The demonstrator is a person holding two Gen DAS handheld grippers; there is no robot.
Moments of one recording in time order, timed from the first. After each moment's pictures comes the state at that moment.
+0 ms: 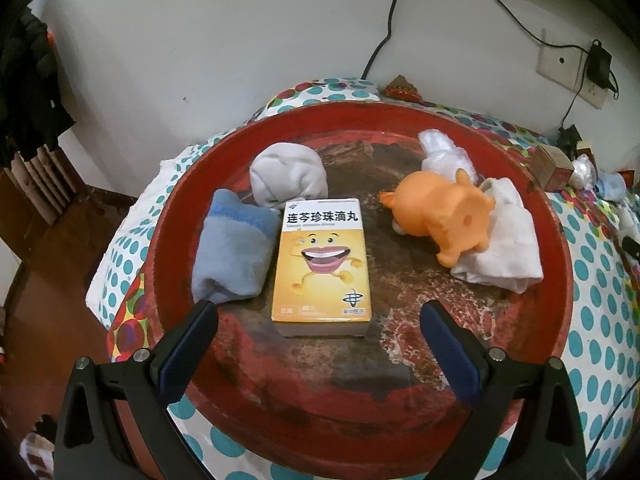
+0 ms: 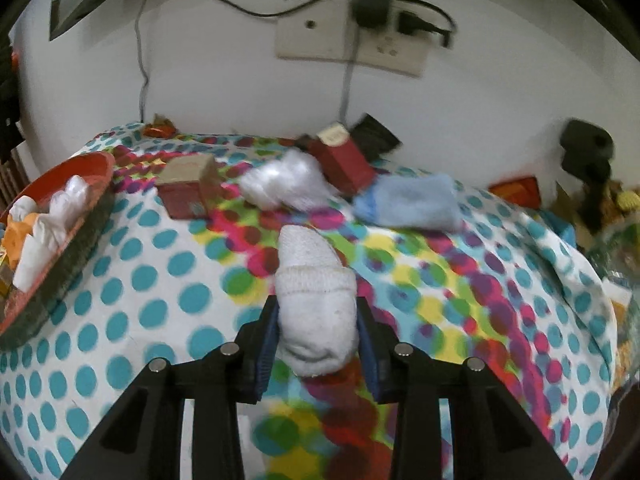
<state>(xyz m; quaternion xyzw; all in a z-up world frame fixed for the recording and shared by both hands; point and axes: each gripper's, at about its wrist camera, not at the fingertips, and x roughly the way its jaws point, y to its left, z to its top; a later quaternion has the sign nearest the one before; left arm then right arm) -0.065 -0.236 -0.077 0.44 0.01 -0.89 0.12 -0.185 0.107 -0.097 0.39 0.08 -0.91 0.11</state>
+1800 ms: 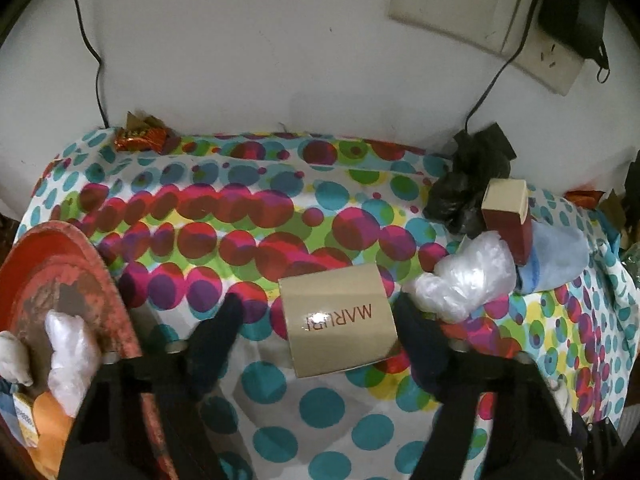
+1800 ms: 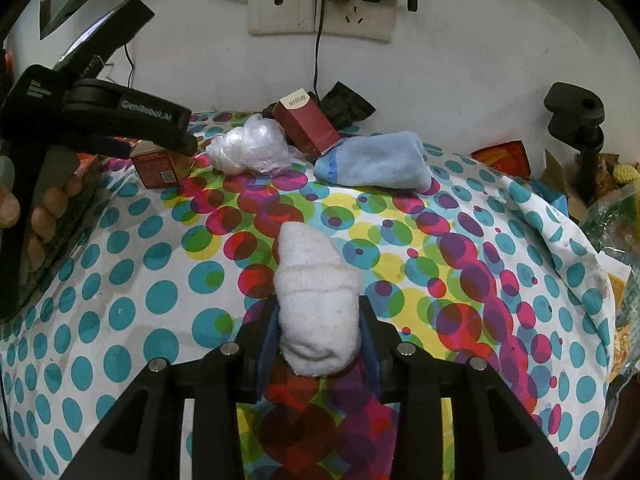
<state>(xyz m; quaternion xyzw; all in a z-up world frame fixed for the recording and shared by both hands) -0.296 -0.017 -0.089 0.51 0.02 -0.86 -0.02 -0.185 0.145 -0.107 0.42 0.08 -0.90 0.12</state>
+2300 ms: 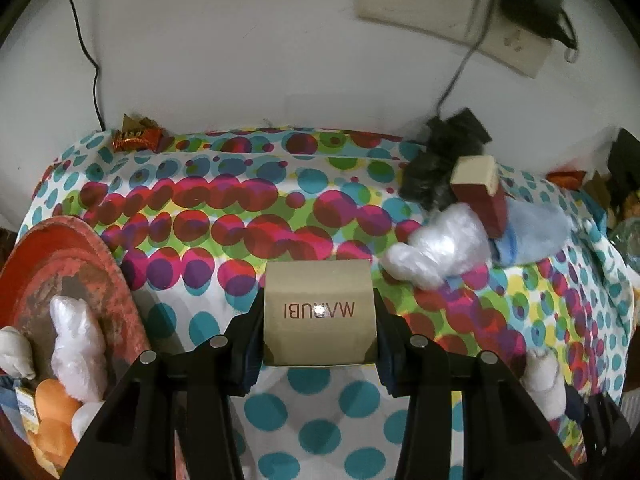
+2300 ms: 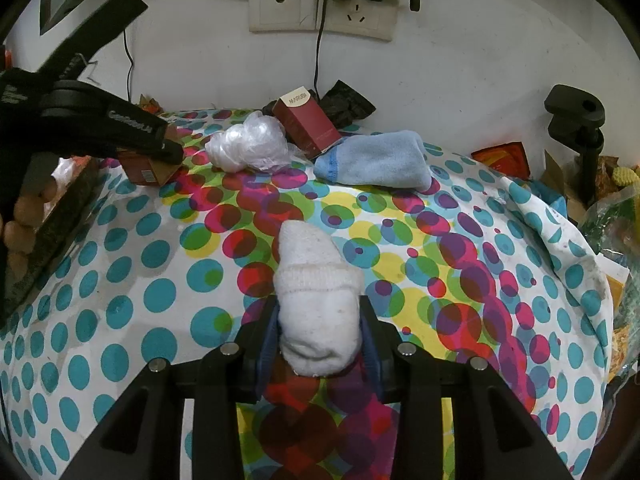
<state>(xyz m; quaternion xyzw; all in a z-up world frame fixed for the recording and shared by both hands) -0.272 -0.007 -0.077 0.51 0.01 -0.86 -0.04 -0.186 0.145 -0.108 0.42 0.08 -0.90 0.12</state>
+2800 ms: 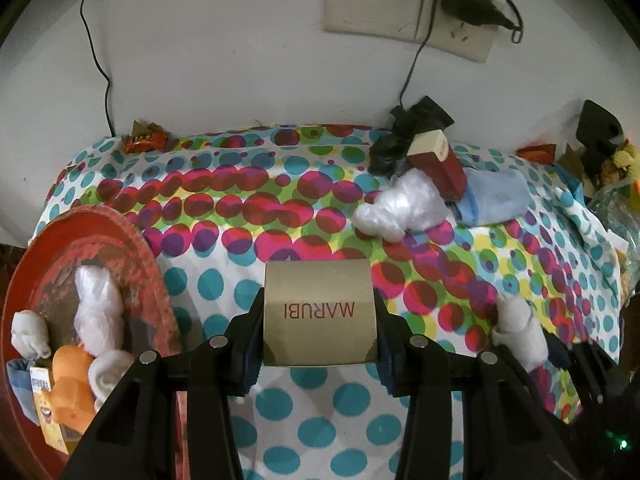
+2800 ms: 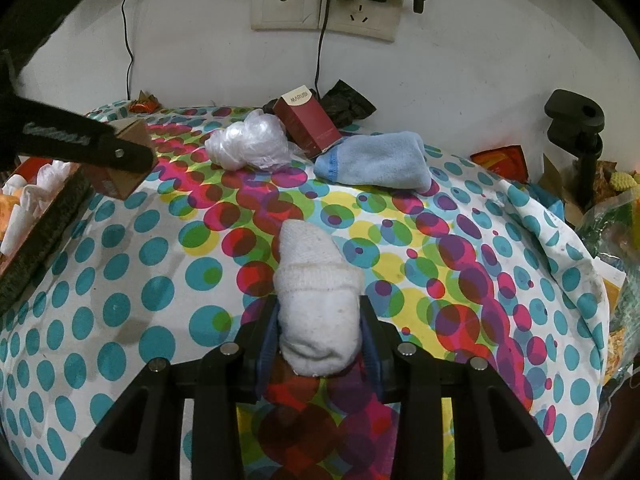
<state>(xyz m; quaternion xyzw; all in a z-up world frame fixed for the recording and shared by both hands) -0.229 -0.002 -0.057 0.50 -0.01 -0.86 -0.06 -0.186 0.144 -0.108 0.42 0.10 -0.90 0.11</state>
